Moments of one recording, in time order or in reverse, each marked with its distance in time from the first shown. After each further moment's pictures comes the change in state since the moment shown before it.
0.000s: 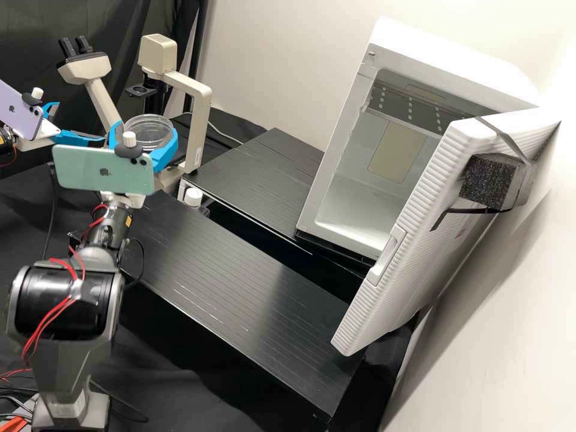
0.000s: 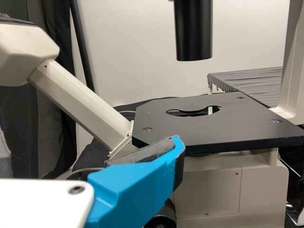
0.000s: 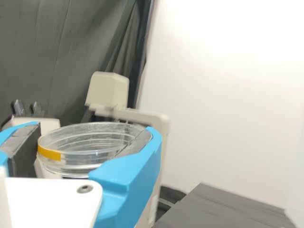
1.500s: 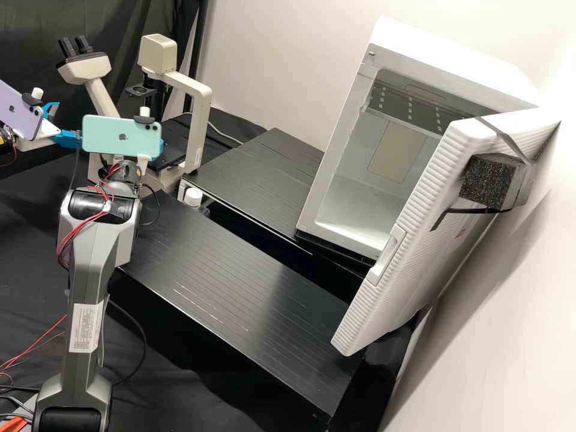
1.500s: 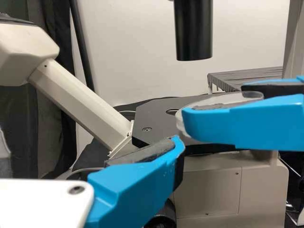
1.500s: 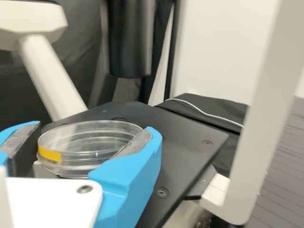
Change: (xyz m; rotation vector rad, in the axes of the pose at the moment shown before) left arm 0.000 0.000 0.000 0.000 0.000 0.000; right arm 0.166 -0.099 0.048 0.140 -0.160 -0.349
